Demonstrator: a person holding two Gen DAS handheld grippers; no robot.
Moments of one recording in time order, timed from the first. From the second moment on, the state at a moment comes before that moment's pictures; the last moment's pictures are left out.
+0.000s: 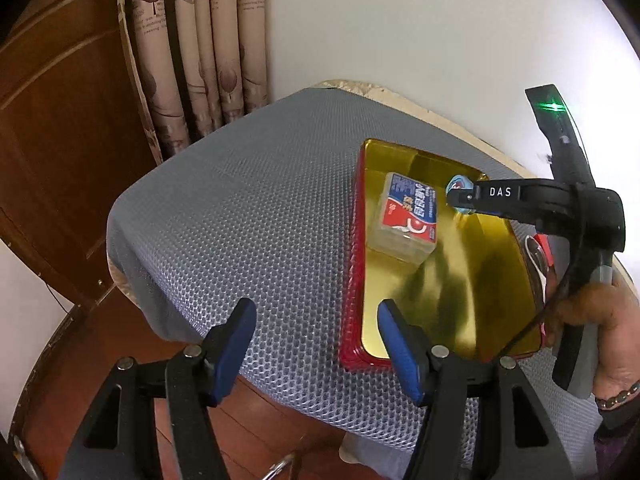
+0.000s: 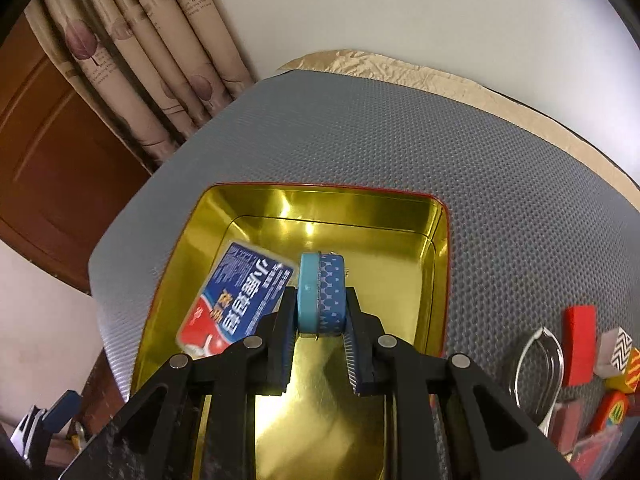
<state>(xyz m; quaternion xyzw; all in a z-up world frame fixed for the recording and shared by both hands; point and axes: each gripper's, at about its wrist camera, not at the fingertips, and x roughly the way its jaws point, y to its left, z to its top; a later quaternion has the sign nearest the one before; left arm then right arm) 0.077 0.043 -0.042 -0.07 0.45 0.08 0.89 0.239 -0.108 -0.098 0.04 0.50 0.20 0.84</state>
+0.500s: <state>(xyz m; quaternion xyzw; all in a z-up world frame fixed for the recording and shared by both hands) 0.062 0.009 -0.034 -0.03 0.42 0.04 0.90 0.049 -0.260 -0.071 -0.02 0.40 0.18 0.90</state>
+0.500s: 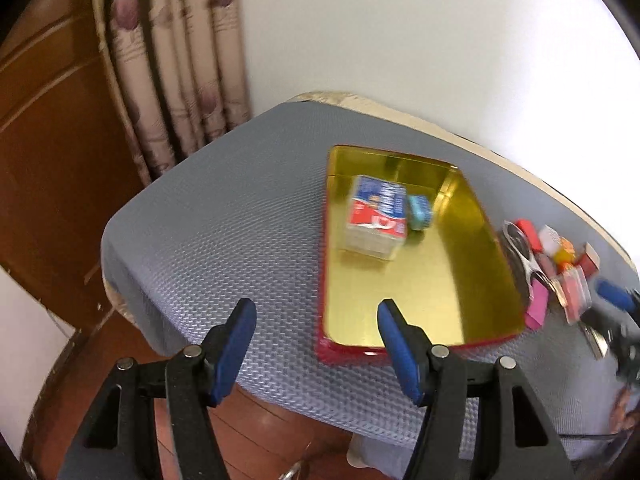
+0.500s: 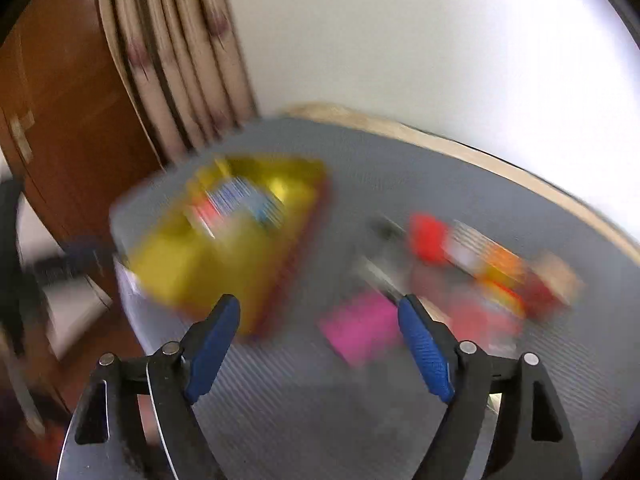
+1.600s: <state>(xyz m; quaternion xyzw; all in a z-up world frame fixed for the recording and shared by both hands) 0.105 -0.217 -0.040 0.11 0.46 -0.36 0.80 -0.022 -0.417 -0.132 0.09 0.44 0.10 0.89</state>
